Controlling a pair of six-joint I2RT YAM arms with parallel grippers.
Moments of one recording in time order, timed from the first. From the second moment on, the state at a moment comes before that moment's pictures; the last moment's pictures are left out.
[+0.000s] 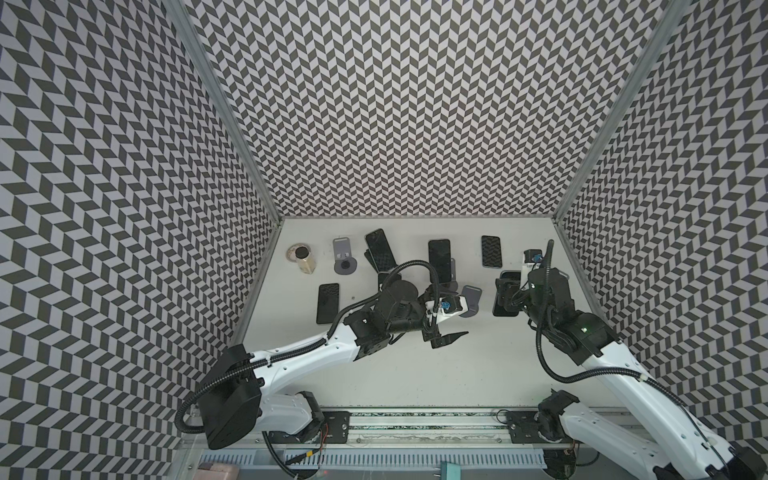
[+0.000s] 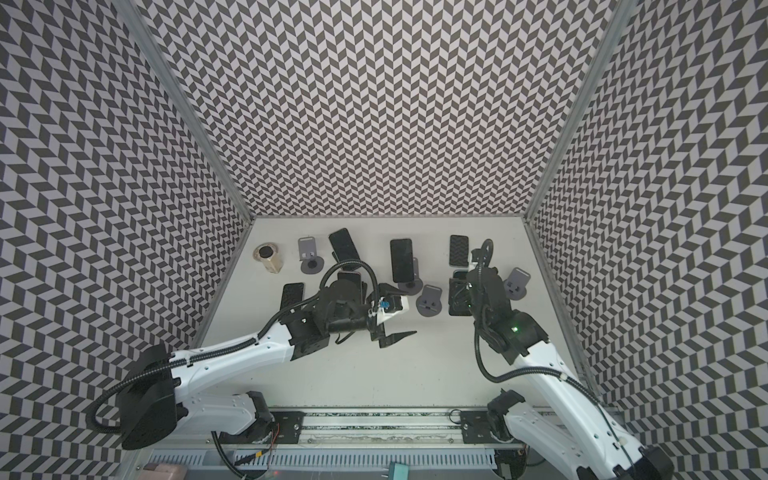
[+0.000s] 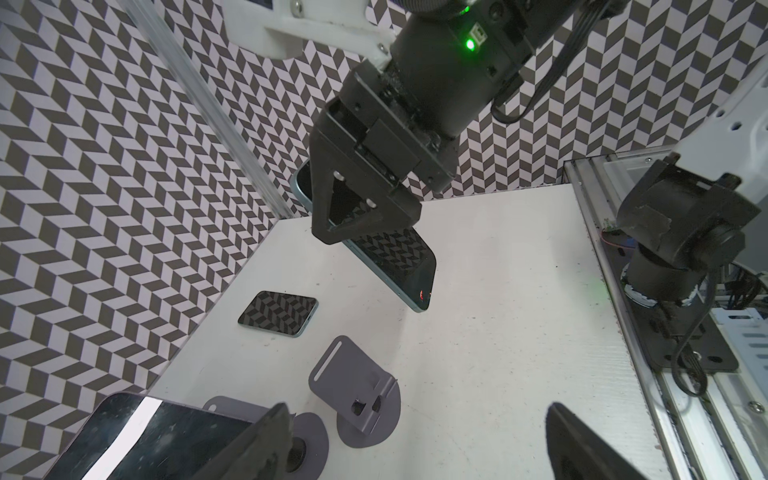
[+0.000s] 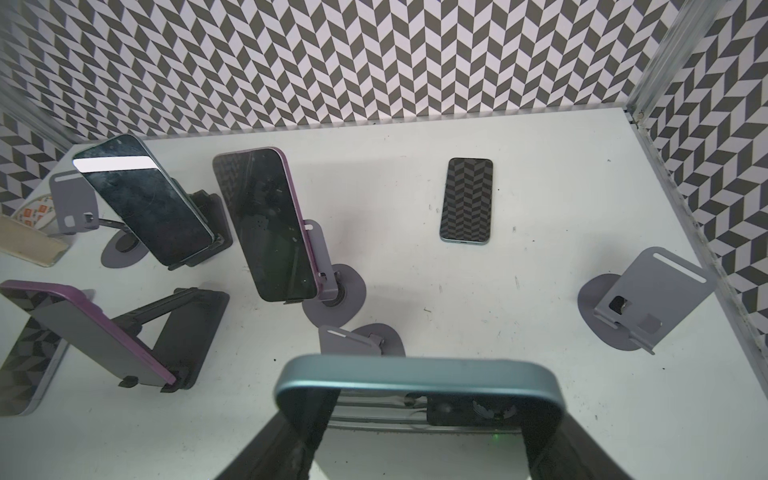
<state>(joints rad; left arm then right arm) -0.97 1.33 0.88 0.15 0.34 0.41 0.43 0.88 0.85 -0.55 0.29 0.30</state>
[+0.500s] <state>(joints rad) -1.04 1.44 0.98 0.16 0.34 0.45 0.20 0.87 0.85 -0.58 0.15 0.24</state>
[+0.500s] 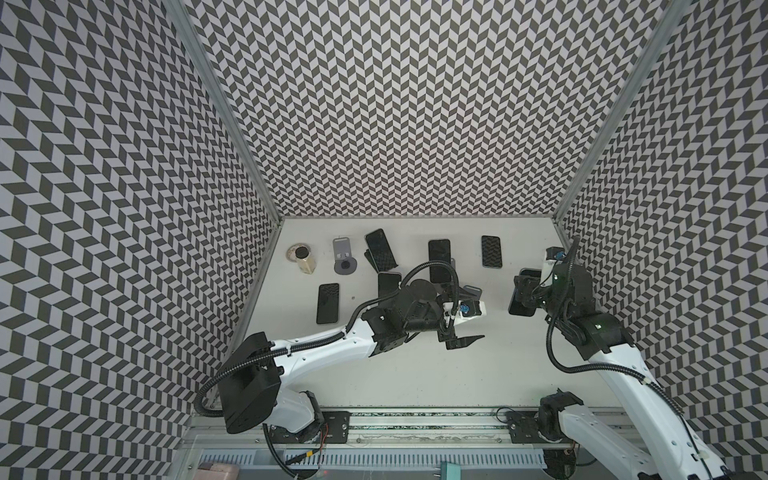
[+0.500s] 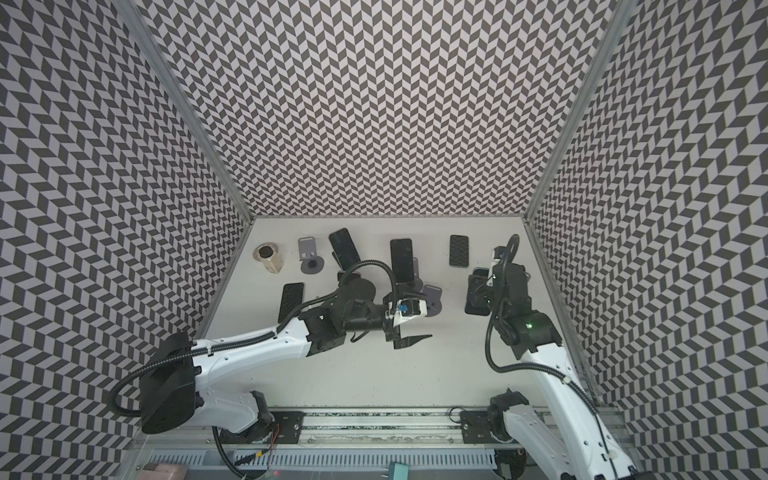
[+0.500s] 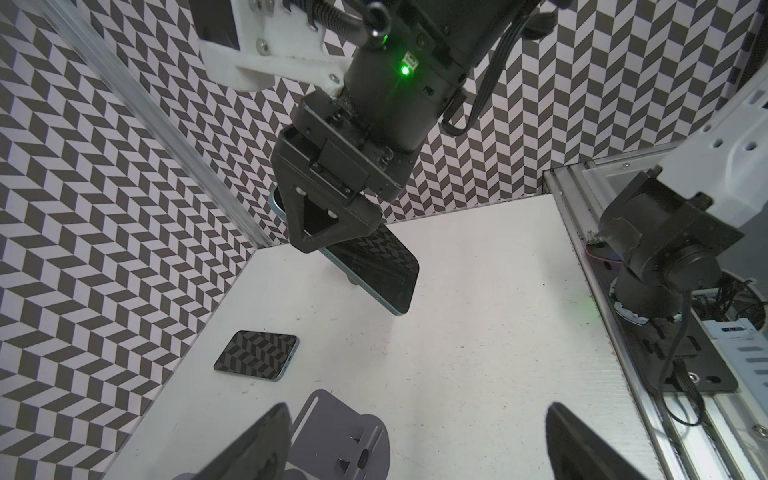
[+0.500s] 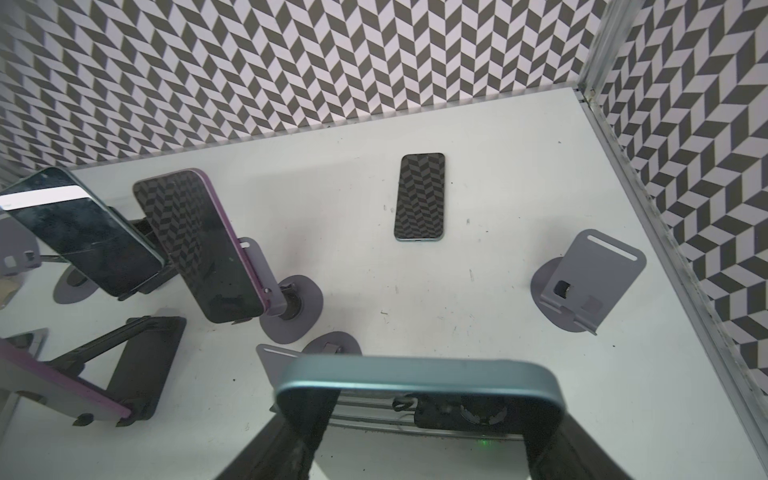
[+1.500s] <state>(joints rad) -1.05 1.47 0.91 0.28 0.36 0.45 0.13 1.09 0.76 -0.48 0.11 0.33</state>
